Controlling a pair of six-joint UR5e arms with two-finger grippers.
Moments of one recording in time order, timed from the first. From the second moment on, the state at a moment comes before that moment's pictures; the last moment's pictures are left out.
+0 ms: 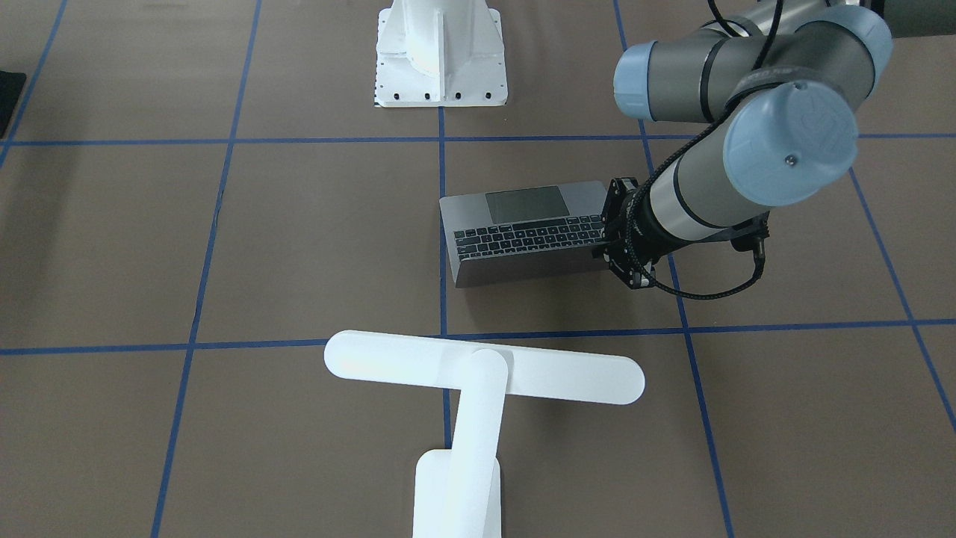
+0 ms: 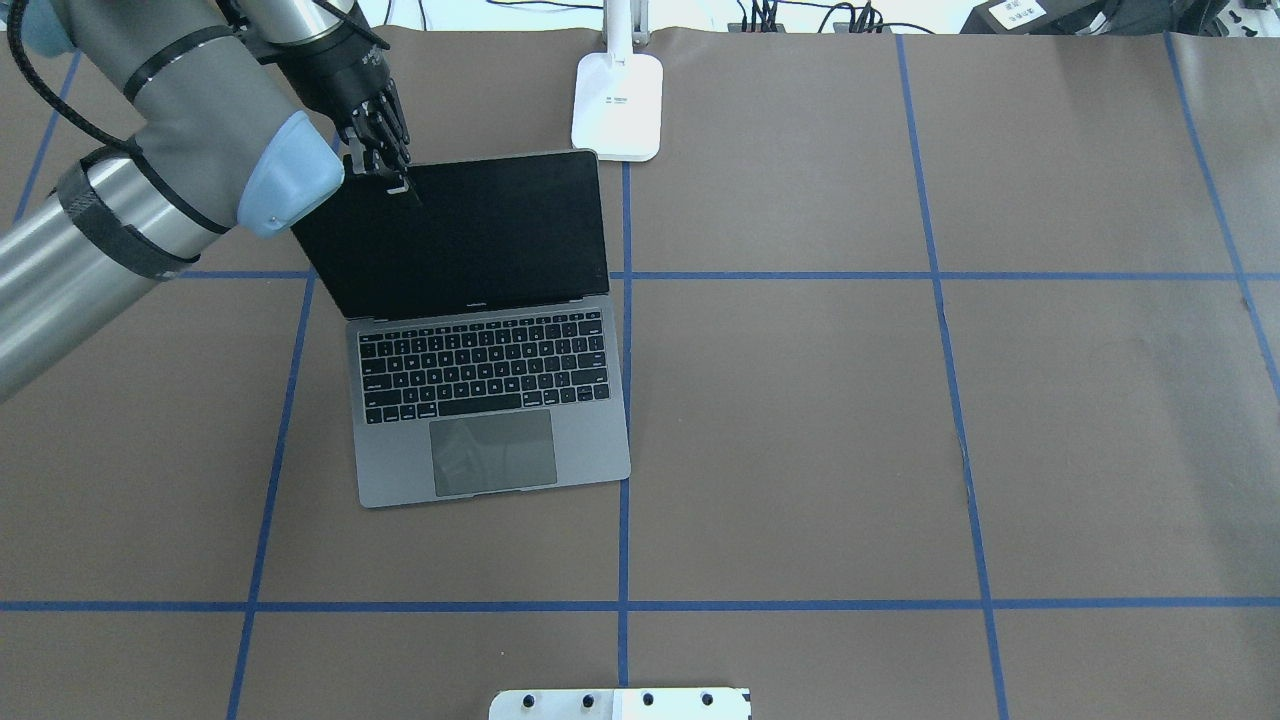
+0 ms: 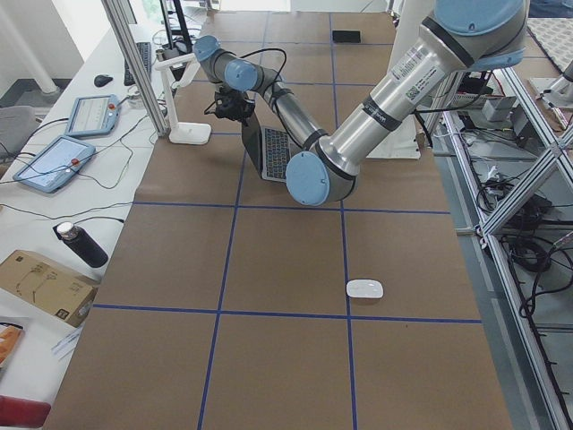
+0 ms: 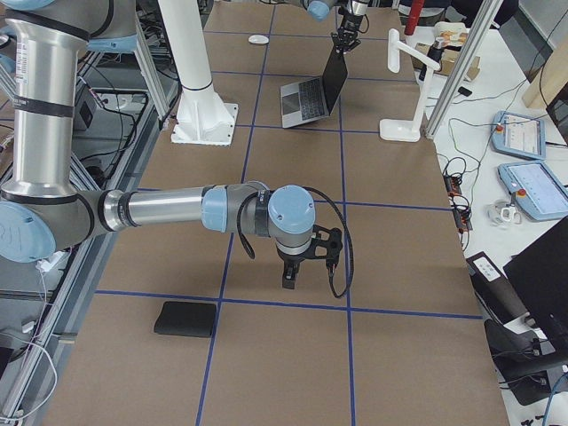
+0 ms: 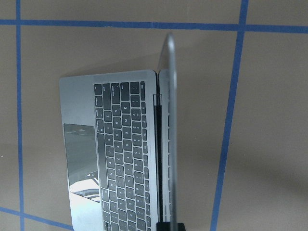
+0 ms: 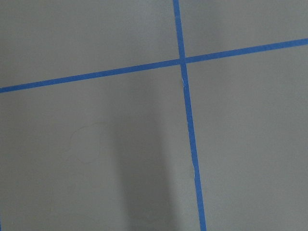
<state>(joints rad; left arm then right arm) -0.97 -2.38 -1.52 -1.30 -2.47 -2.42 1.66 -1.73 1.87 -1.74 2.48 0.05</state>
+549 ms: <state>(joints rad) -0.97 -2.42 -1.42 -1.40 -2.46 -2.43 1.66 -1.73 1.87 -1.74 2.48 0.05</state>
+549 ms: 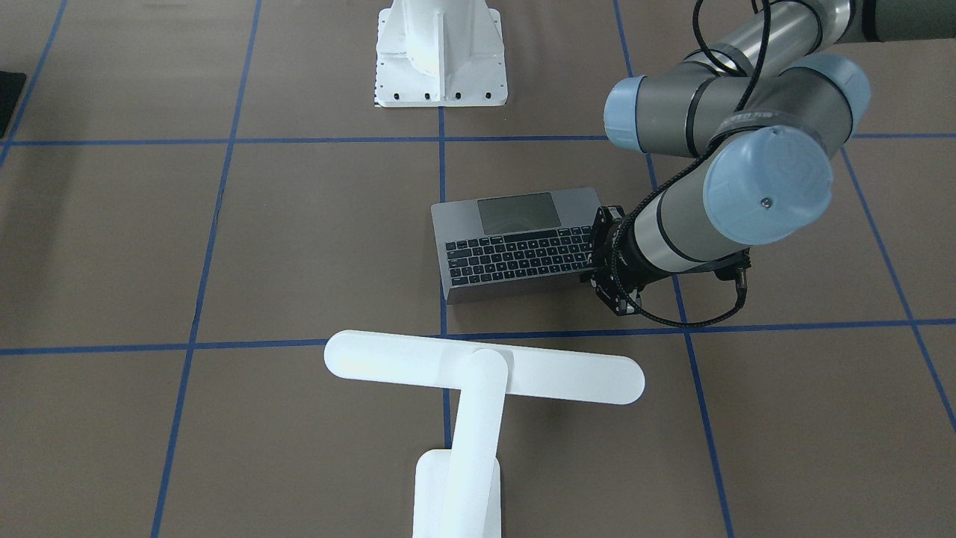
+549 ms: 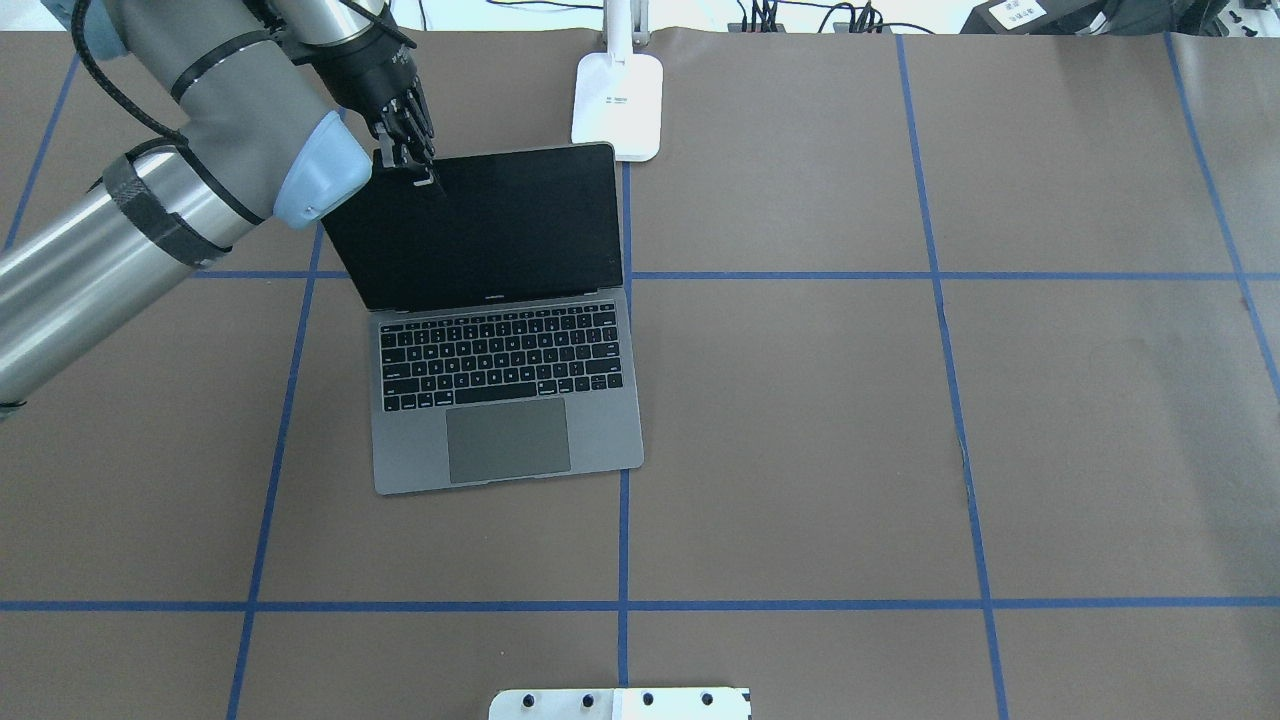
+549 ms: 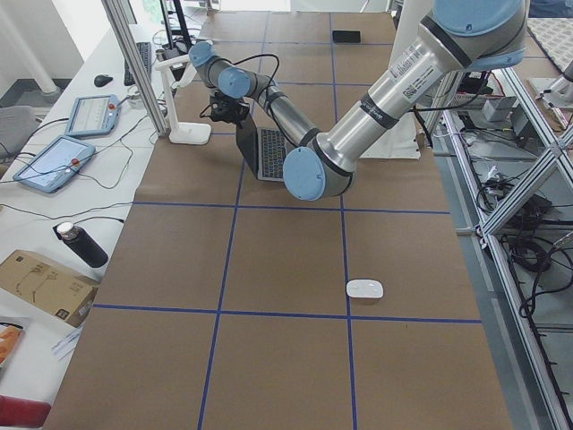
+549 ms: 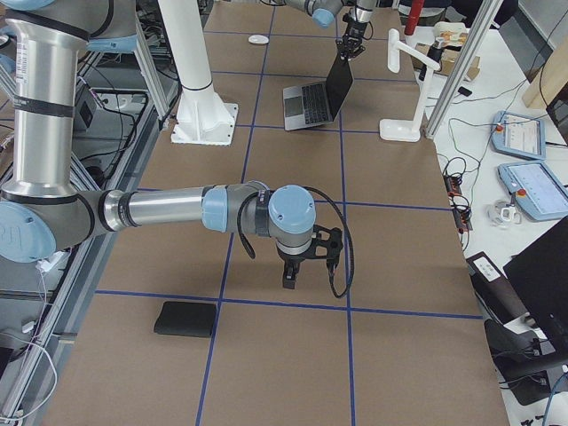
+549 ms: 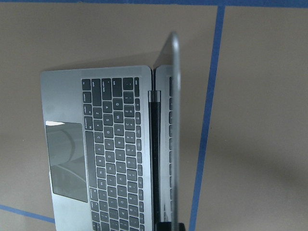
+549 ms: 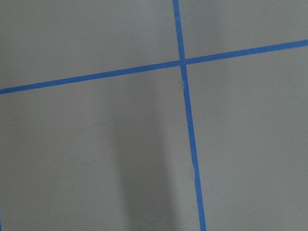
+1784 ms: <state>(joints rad) -0.92 -2.45 -1.36 -1.46 -2.39 -2.38 1.66 -1.72 1.86 -1.74 2.48 0.05</state>
